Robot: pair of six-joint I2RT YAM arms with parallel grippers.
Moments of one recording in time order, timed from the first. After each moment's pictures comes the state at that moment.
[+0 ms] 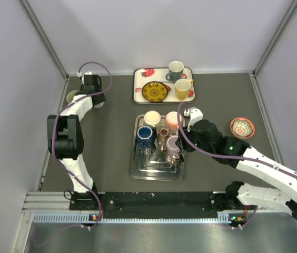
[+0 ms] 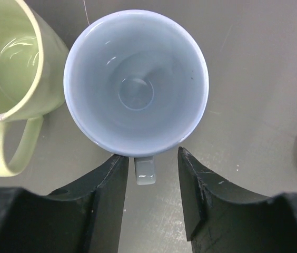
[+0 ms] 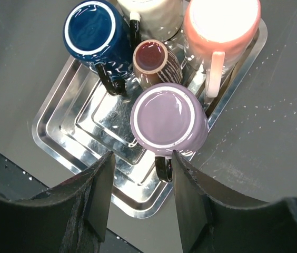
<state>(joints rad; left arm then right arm) -0.01 1.89 1.40 -0.26 -0.22 -0.39 0.90 0.98 0.88 -0.51 0.21 0.39</state>
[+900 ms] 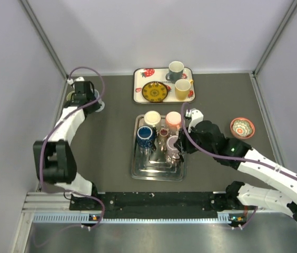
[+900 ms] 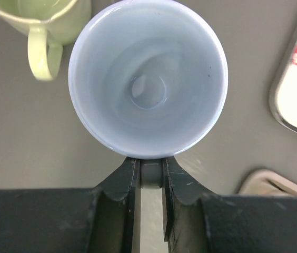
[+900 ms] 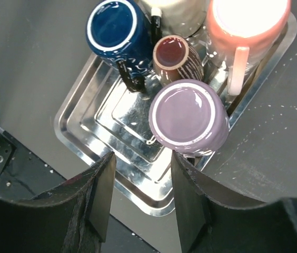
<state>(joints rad) 0.00 1.64 1.23 -0.36 -0.15 -0.45 0.88 0.96 0.84 -0.49 0.14 0.42</state>
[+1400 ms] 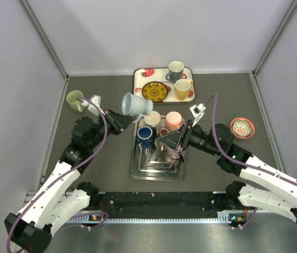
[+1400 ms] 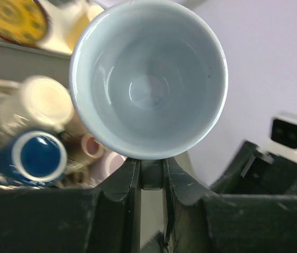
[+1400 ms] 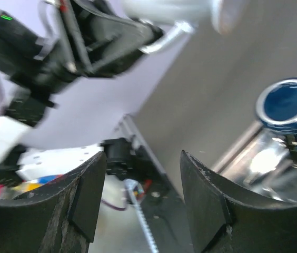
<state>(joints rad) -0.41 0.80 0.77 -0.06 0.21 -0.86 0.87 0.86 0.72 0.04 -0.18 0.74</state>
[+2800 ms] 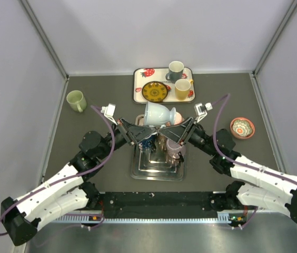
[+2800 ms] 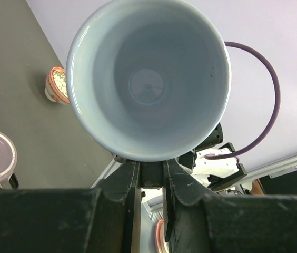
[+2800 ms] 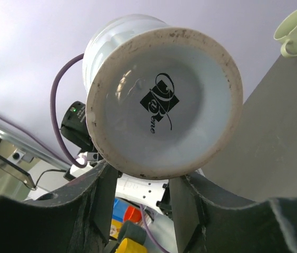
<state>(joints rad) -0.78 0.76 0.60 0.37 0.21 -1.15 0.83 0.97 0.52 0.76 -0.23 1.13</state>
